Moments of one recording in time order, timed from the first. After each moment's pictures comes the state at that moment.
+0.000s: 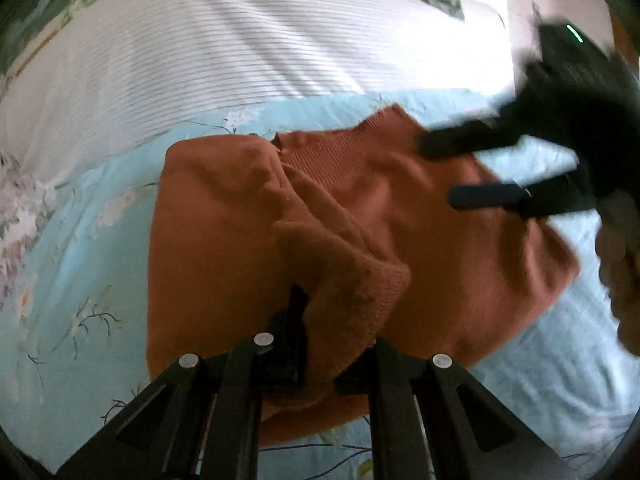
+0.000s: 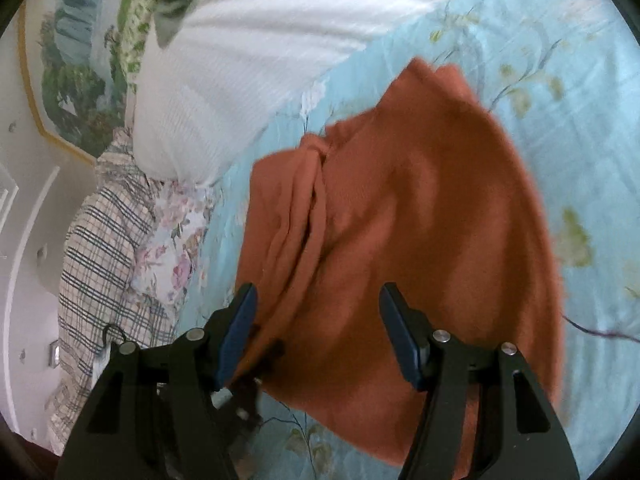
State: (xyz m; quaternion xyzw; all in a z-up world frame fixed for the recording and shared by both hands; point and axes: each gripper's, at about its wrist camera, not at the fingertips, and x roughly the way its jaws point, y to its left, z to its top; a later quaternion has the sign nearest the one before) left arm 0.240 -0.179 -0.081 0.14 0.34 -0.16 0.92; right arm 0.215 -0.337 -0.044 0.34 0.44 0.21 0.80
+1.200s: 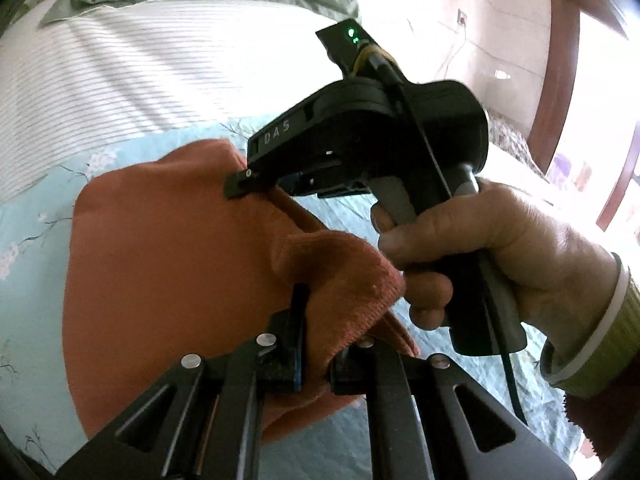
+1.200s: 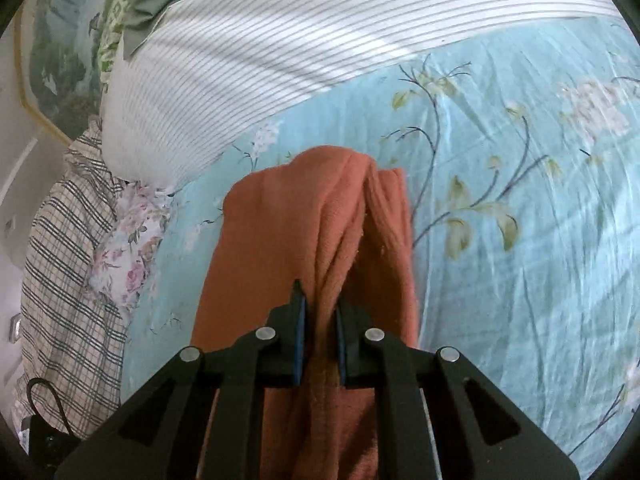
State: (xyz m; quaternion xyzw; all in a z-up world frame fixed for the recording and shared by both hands) left arm 0.204 -0.293 -0.051 0.09 0.35 -0.33 0.87; right arm 0.268 -0.412 -0.037 0.27 0.43 0.18 0.85
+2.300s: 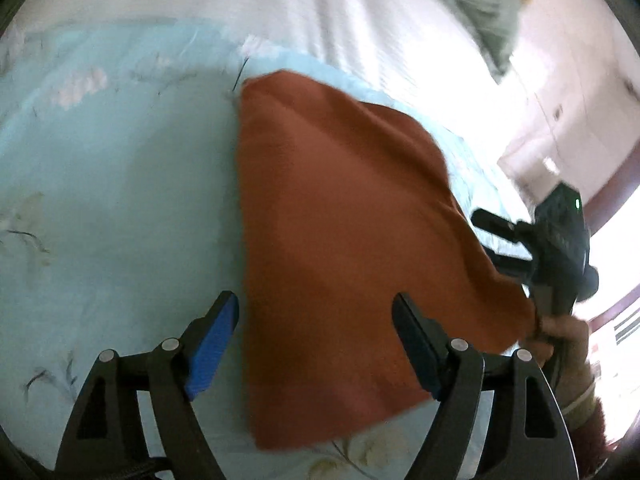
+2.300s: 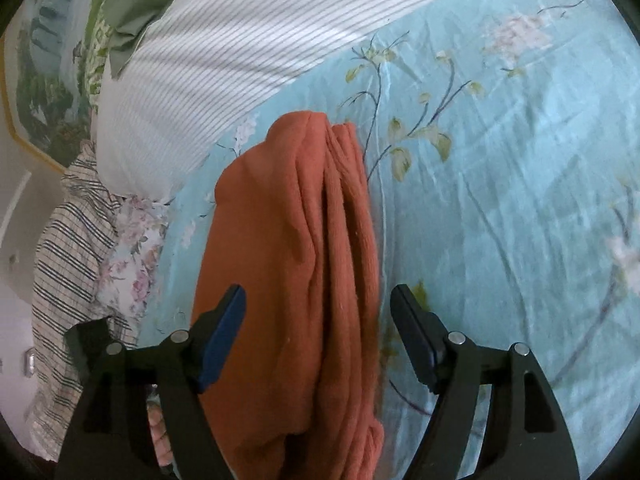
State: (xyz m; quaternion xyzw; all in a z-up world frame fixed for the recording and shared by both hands) left arm 0.297 -0.105 -0.090 -0.14 0.48 -0.25 0.83; right arm 0.235 -0.431 -0.070 0.32 0.45 0.15 0.82
